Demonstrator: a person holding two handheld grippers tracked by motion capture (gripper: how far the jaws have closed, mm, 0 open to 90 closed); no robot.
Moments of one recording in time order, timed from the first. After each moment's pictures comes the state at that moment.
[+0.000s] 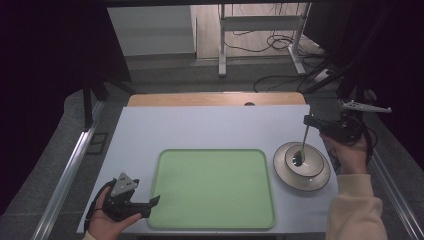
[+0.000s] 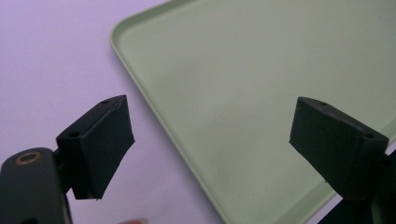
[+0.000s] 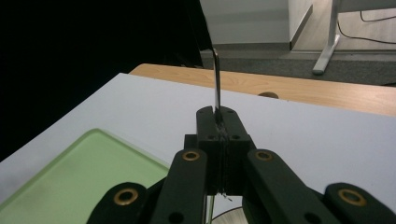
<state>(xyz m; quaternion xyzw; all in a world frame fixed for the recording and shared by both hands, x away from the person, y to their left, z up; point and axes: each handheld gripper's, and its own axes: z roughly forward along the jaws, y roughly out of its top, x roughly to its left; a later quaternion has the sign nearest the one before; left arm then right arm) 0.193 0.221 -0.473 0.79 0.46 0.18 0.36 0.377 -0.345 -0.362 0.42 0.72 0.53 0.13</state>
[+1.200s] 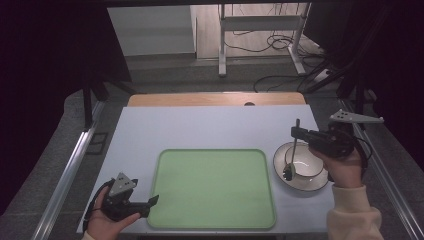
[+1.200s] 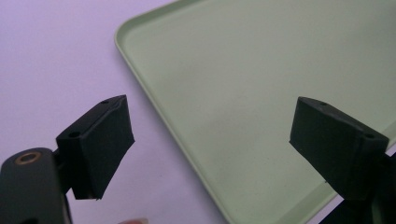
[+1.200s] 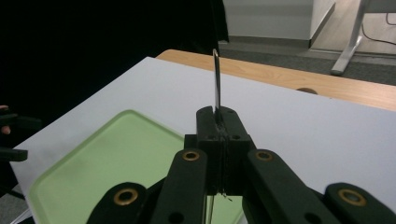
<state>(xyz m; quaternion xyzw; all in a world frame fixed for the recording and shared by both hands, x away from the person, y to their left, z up) 0.192 0.224 -0.472 0.79 0.46 0.18 0.36 0.323 -0.298 -0.343 0.39 0.75 0.52 0.13</state>
